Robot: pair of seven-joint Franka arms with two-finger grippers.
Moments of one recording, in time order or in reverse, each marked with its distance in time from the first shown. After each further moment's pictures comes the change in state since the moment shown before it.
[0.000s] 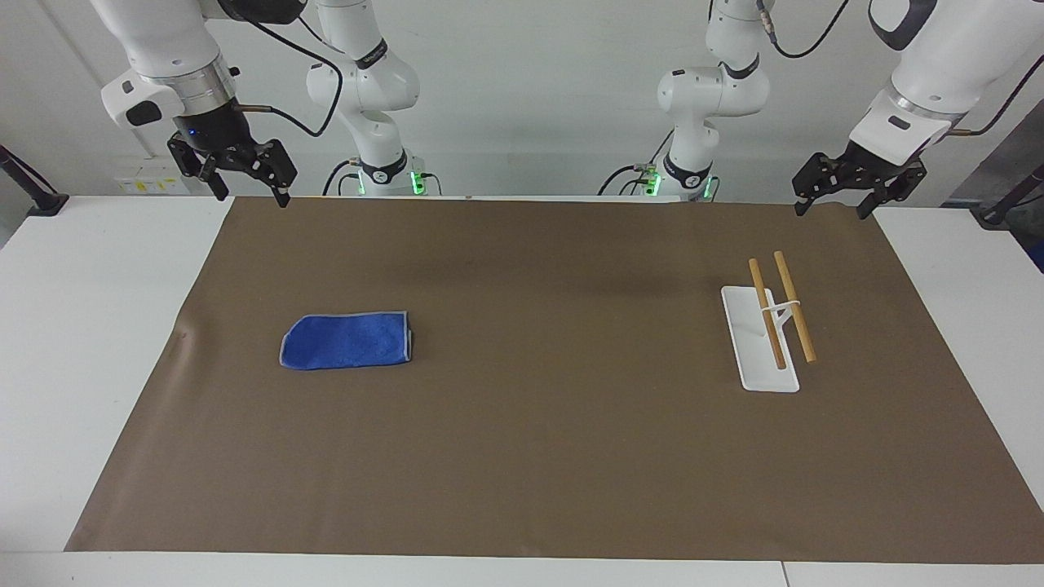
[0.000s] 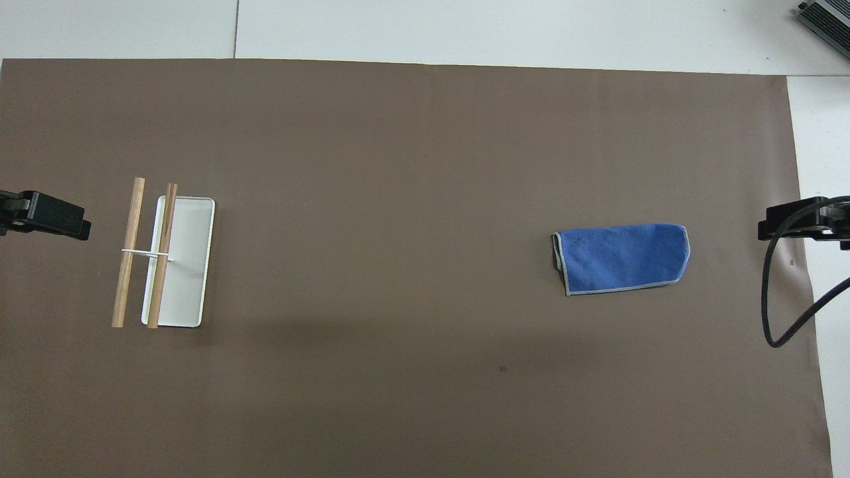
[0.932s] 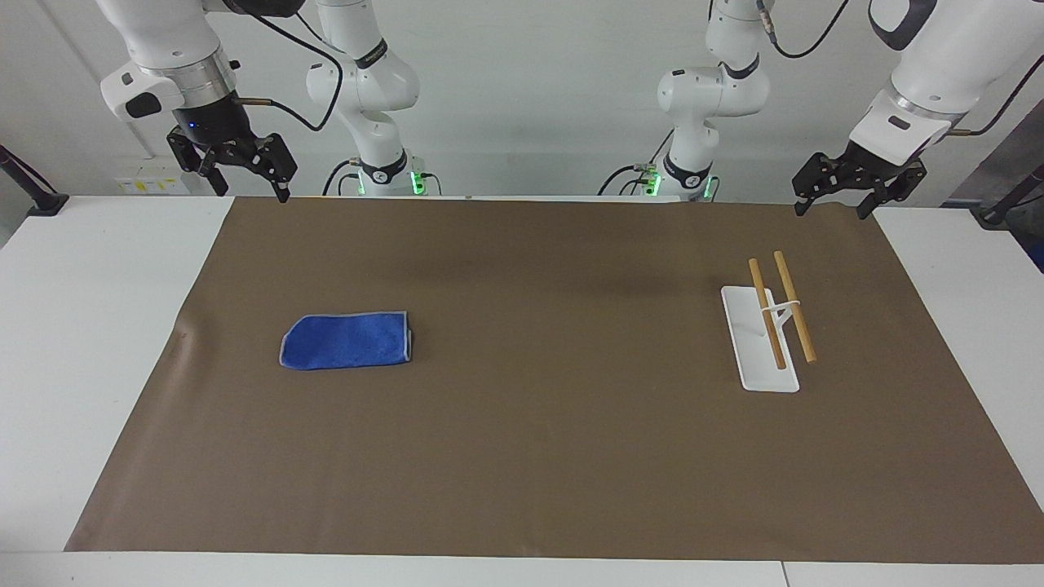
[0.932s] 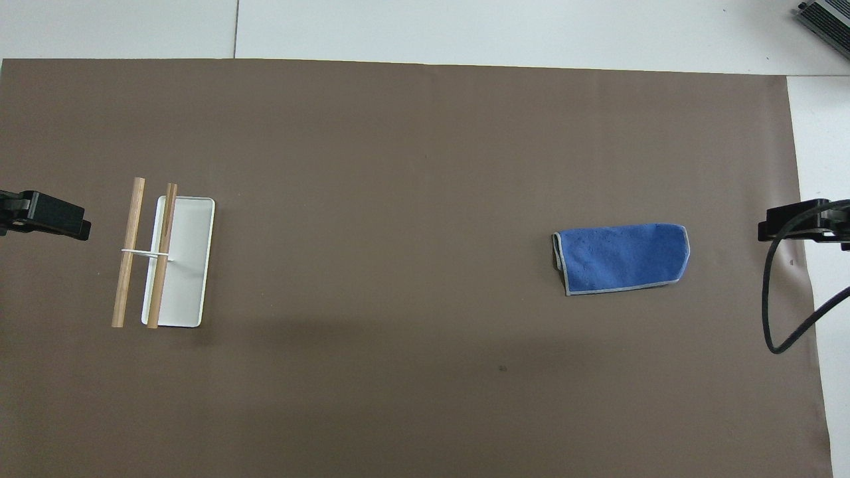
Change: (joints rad) left arm 0.000 0.000 0.000 0.000 0.000 0.000 0.000; right arm 0.012 -0.012 0.005 0.000 0.000 0.000 0.000
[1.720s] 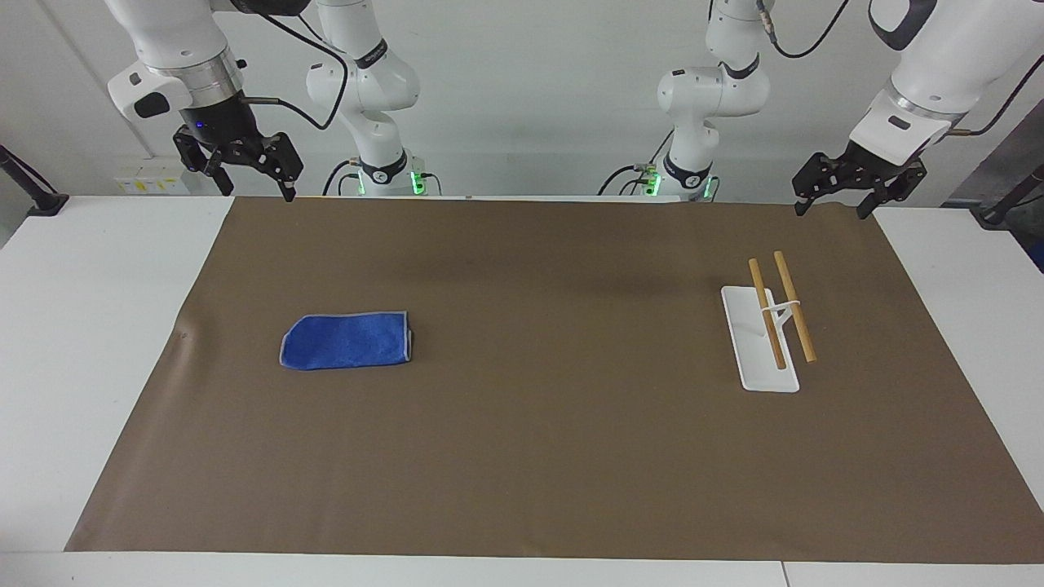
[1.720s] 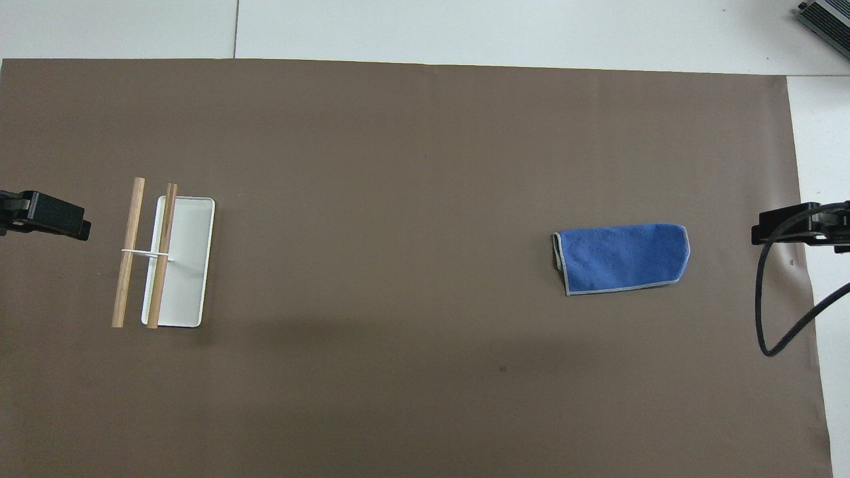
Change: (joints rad) left arm 0.000 0.000 0.000 0.000 0.000 0.000 0.000; right arm 0.001 -0.001 -0.001 -0.015 -0.001 -0.004 -0.001
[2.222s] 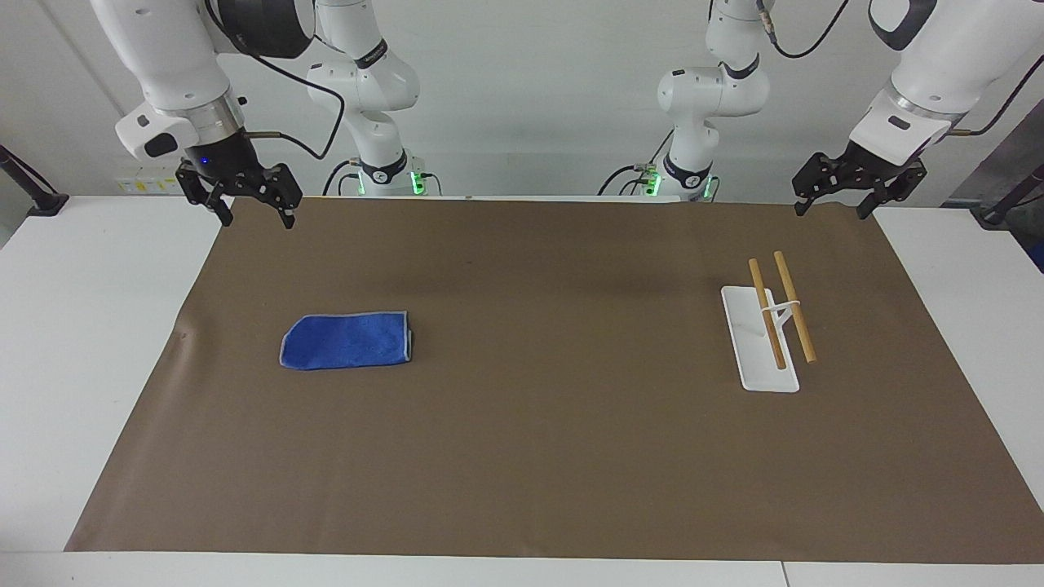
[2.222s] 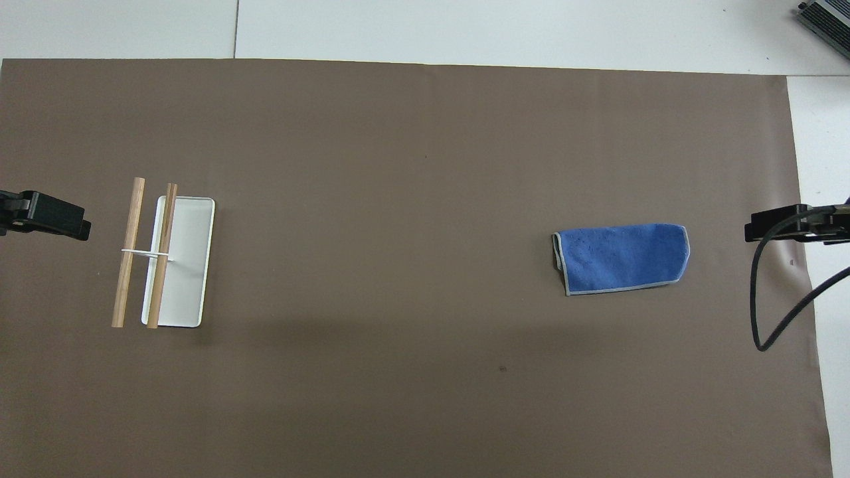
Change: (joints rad) left arm 0.000 0.000 0.000 0.000 0.000 0.000 0.000; right arm -0.018 0.014 -0.010 -0.176 0.000 0.247 -0.119
